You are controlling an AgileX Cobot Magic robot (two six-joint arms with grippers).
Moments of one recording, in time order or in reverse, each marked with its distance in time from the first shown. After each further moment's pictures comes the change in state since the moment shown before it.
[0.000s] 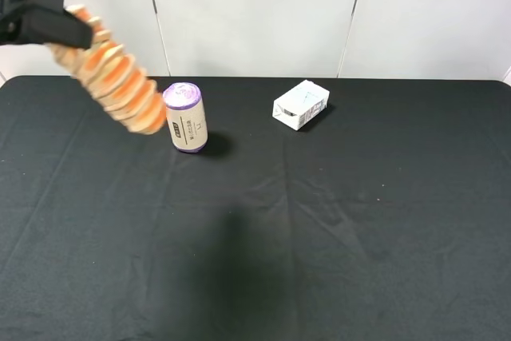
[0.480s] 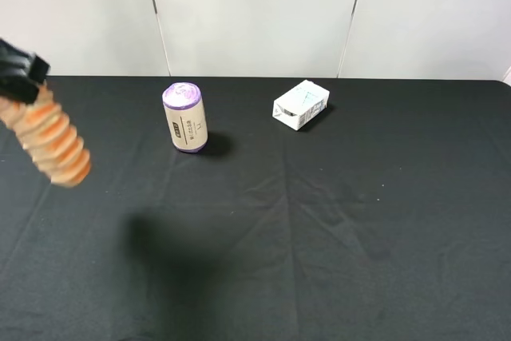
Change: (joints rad) left arm 0.000 0.081 -0.001 0.444 0.247 -0.296; right arm 0.000 0.000 0.000 0.000 0.000 0.000
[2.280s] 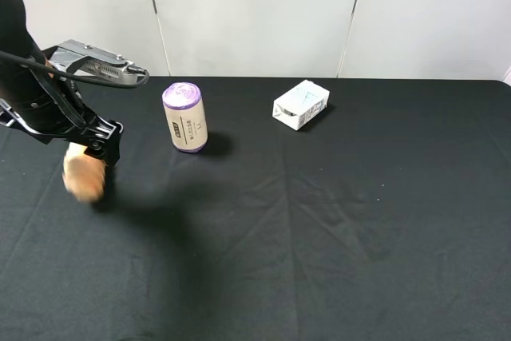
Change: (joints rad) left arm 0.000 0.445 -0.007 0.058 -0.142 0.039; right arm 0.000 0.000 0.000 0.000 0.000 0.003
